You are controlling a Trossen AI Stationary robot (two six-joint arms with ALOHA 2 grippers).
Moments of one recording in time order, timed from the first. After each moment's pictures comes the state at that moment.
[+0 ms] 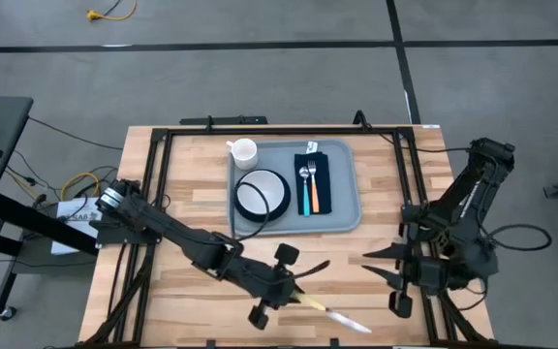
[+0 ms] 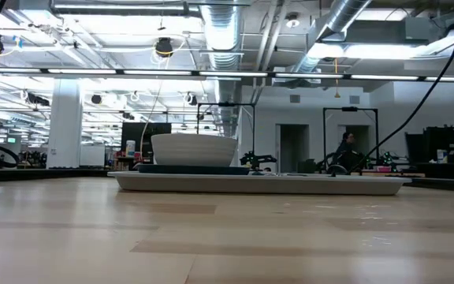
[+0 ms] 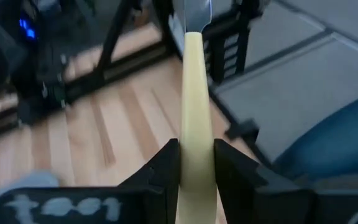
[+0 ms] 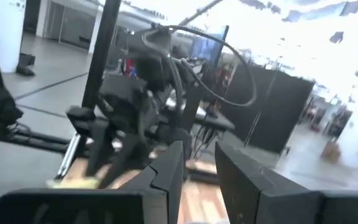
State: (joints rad) left arm -0.49 1.83 1.69 -0.39 -0.14 0.11; right arm 1.08 1.19 0.88 0.58 1.15 -0.59
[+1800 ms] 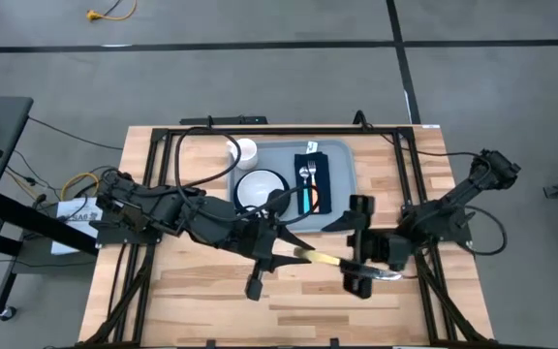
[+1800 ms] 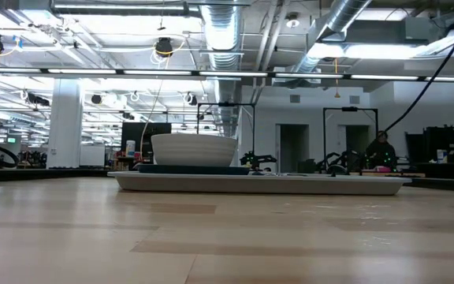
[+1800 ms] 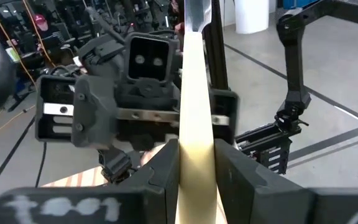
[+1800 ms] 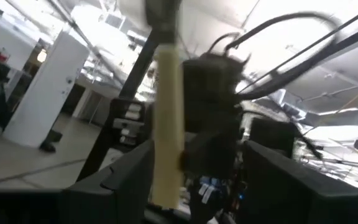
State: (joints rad) left arm -0.43 1.83 2.27 -0.61 -0.21 0.17; right arm 0.60 1.35 1.08 0.80 0.37 -0.71
